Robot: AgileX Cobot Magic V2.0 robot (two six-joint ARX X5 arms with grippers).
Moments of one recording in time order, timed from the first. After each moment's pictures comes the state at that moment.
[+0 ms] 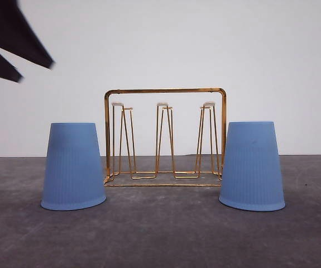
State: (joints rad) left_arx -0.36 0.93 0.68 -0.28 0.31 0.14; right_arx 0.19 0.43 0.62 -0.64 -0.23 -0.16
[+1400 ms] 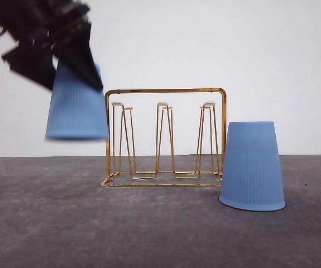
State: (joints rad) left_arx -0.43 1.35 1.16 -0.54 0.14 0.05; right_arx 0.19 0.43 0.62 -0.64 -0.23 -0.16
